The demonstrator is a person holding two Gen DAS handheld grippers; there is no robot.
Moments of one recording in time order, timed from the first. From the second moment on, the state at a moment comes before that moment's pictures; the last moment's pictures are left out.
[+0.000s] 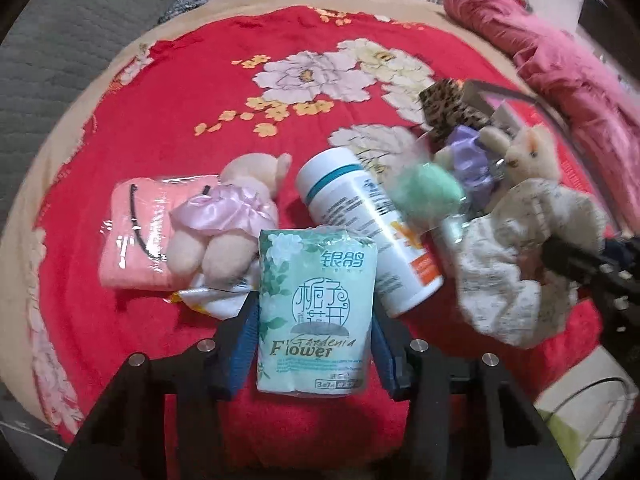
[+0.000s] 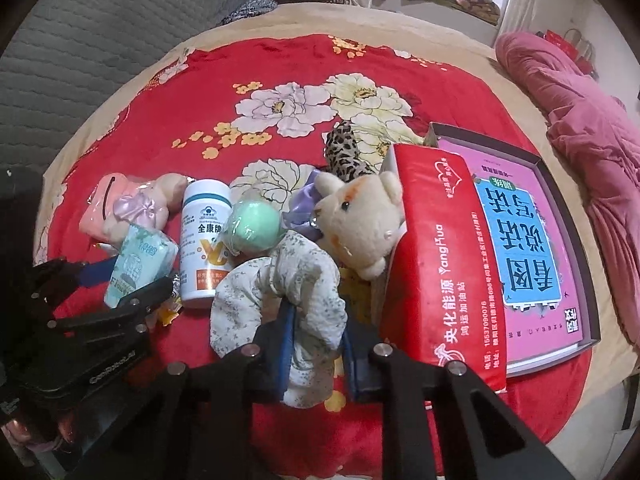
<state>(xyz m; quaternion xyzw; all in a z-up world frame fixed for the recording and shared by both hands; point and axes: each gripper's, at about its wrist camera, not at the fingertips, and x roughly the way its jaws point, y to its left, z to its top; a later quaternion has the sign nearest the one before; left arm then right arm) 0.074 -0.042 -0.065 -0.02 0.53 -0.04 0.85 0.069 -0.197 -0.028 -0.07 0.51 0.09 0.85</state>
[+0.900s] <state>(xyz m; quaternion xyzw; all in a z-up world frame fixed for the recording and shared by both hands) 0.084 -0.127 0.053 -0.03 0.44 -0.16 0.88 0.059 -0.311 0.069 0.04 0.40 0.04 0.92</state>
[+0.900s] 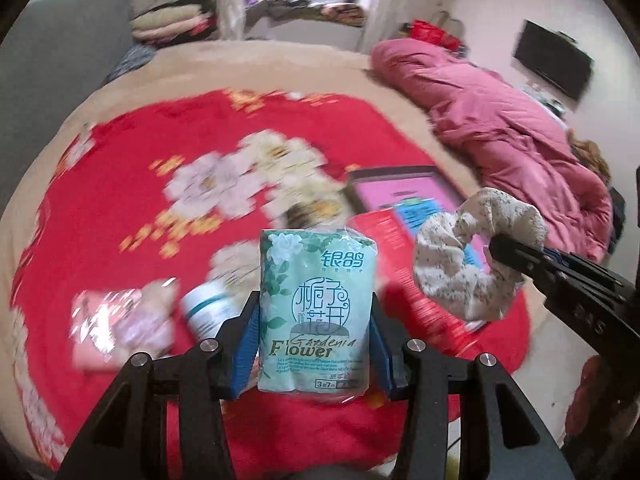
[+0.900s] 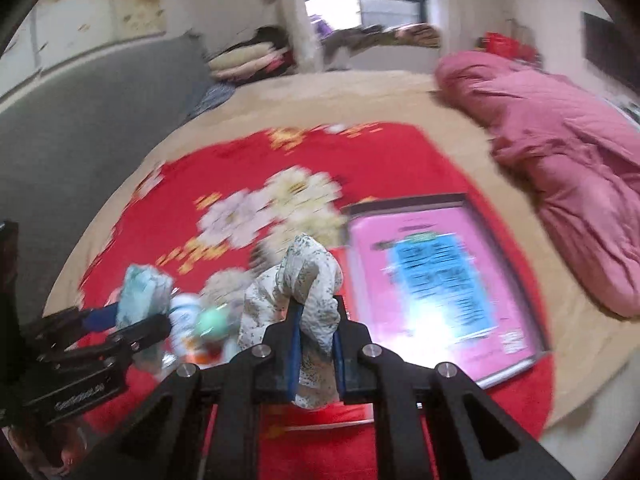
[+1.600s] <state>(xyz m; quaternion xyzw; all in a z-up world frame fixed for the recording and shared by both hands) 0.119 -0.349 0.014 0.06 0.49 -0.25 0.83 0.071 -0.473 0.040 0.08 0.42 -0.09 0.90</state>
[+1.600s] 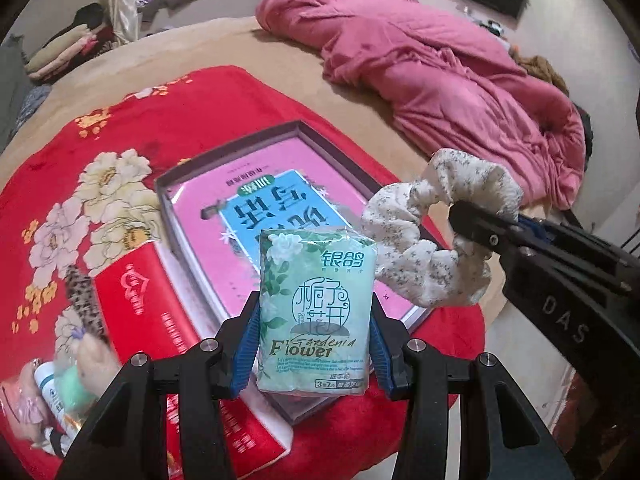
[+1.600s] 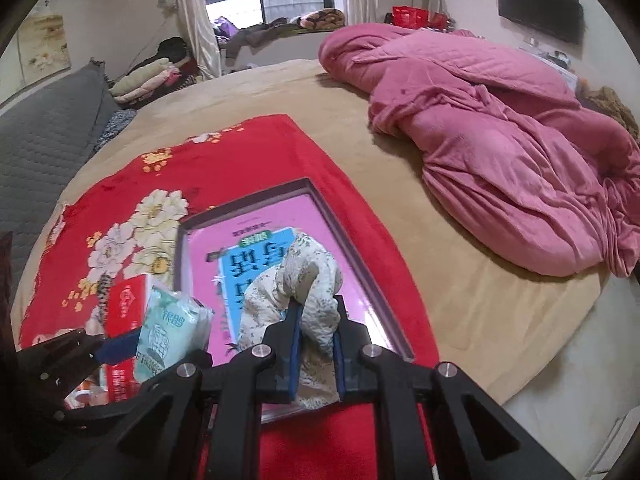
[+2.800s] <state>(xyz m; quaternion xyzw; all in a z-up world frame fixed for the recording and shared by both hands) 0.139 -0.368 -0.040 0.08 0.55 -0.24 0.80 0.100 -0.499 -0.032 0.07 0.51 -0.12 0.85</state>
